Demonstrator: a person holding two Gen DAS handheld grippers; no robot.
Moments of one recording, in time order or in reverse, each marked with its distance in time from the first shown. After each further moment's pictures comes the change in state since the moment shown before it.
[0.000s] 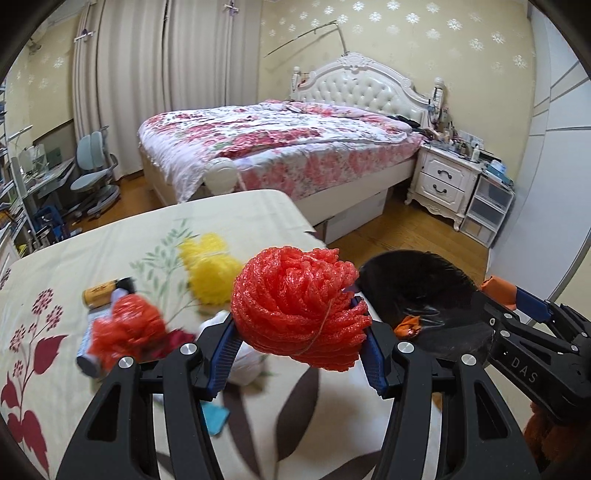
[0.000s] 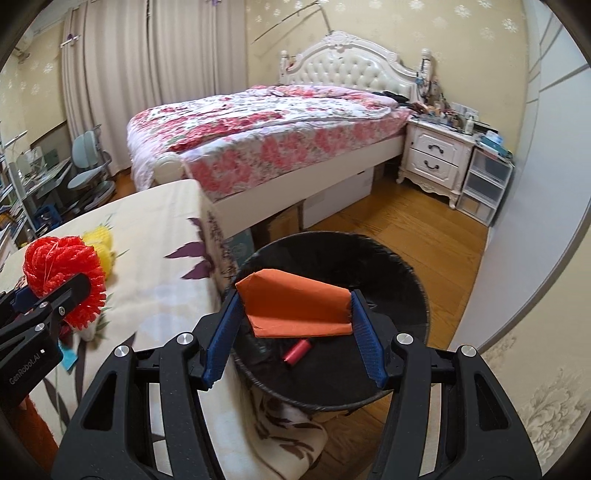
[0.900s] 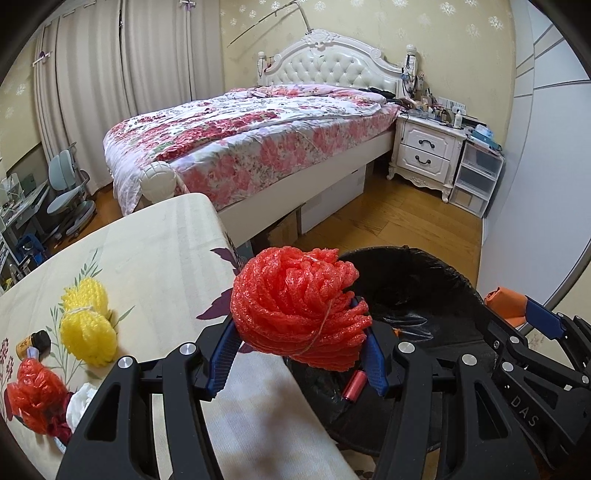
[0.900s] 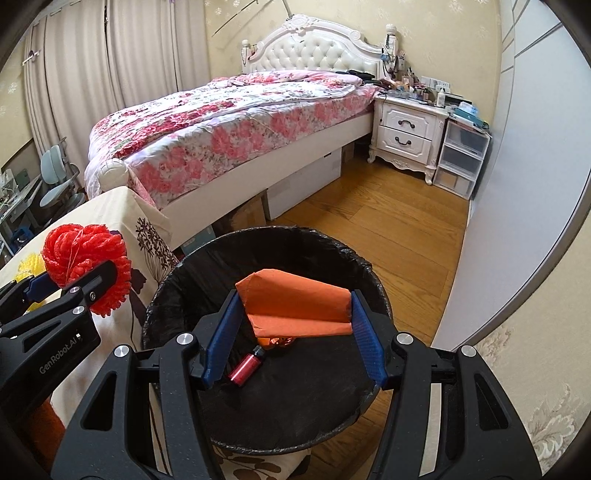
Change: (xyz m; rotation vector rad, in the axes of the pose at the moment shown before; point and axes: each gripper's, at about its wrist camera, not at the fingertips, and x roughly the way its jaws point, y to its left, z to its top) left arm 0.087 -0.083 0.024 0.118 0.066 -0.023; right arm 0.056 -0.063 0.005 0.096 0.050 -0.074
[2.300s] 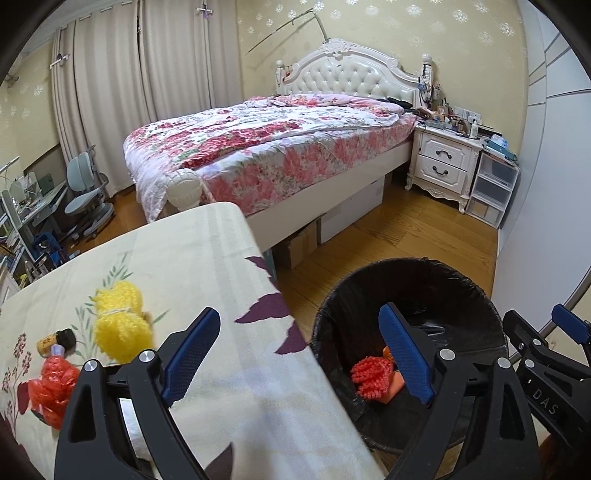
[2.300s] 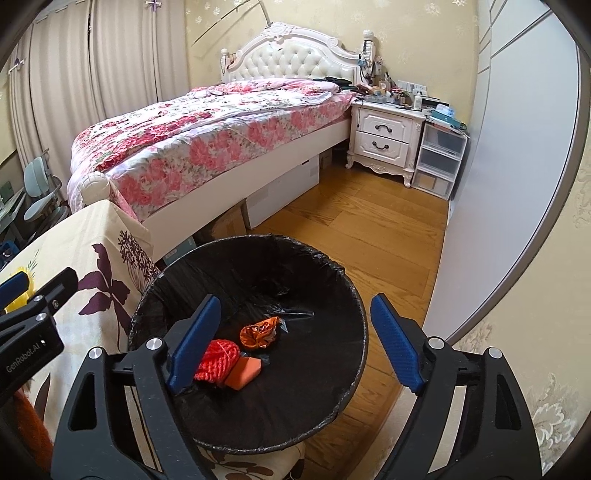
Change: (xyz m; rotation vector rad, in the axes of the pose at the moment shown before) left arm -0.021 0.016 0.001 -0.028 -0.041 0.080; right arm -0.012 -0.008 0.000 0.038 -0.032 -0.075
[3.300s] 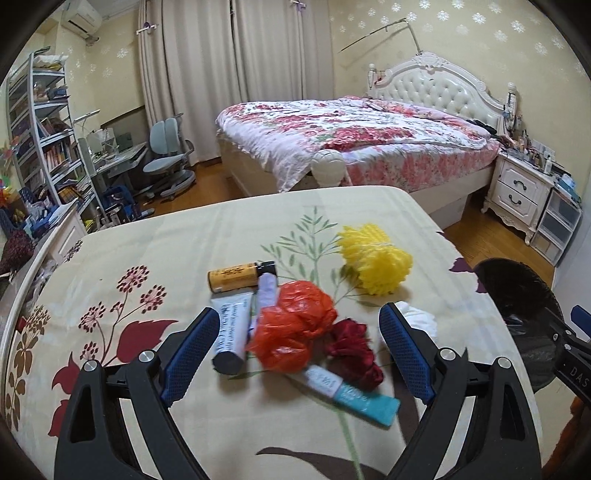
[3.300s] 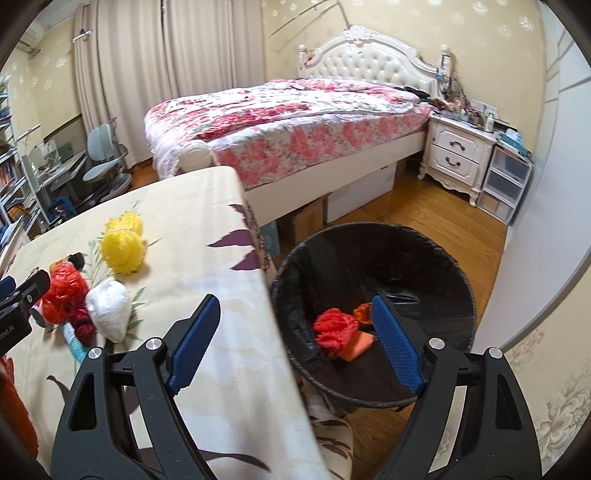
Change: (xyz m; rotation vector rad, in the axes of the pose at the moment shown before) left arm -0.080 0.170 -0.063 -0.200 0.019 0.248; right arm -0.056 0.120 -0.033 -0.165 0.005 0.227
